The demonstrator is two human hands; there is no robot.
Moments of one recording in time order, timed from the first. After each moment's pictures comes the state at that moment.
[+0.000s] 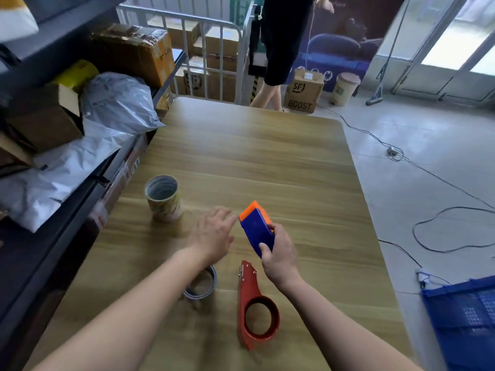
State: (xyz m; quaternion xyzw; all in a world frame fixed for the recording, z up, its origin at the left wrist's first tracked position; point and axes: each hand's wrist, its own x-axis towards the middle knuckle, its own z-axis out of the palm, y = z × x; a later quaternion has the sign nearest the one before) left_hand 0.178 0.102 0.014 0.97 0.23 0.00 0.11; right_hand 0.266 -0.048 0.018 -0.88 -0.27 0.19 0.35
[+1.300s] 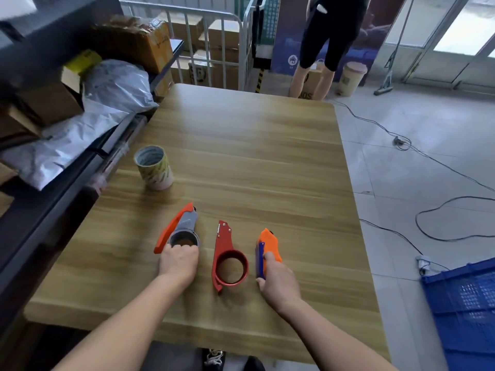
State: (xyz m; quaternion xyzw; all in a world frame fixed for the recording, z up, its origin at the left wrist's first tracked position) left_hand 0.105 -0.014 -0.030 0.90 0.38 -0.20 -0.04; right_hand 0.237 -0.189 -0.026 -0.89 -0.35 0.26 0.12
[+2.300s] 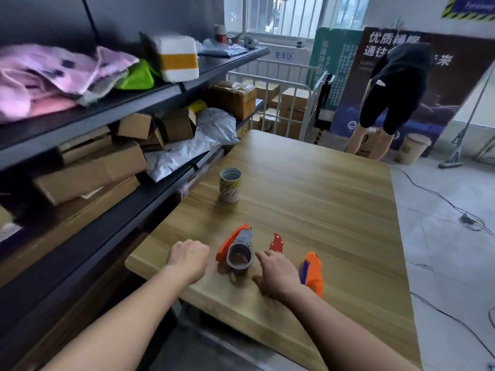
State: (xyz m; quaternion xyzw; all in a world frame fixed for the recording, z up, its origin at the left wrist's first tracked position) left_hand -0.022 -0.043 0.076 0.87 0.47 -0.16 -0.04; right_hand 0.156 -0.145 0.049 -0.77 -0.61 0.16 0.04
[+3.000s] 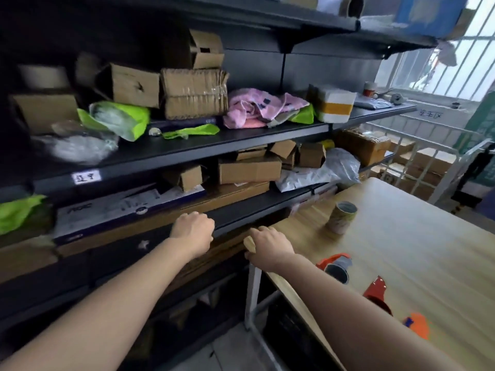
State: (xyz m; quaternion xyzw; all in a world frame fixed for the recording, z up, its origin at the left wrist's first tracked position) left_hand -0.261 -0.140 0.178 0.73 0.68 -0.06 -0.09; right_hand -0.074 -0.128 0.156 -0.54 -0.84 0.07 0.02
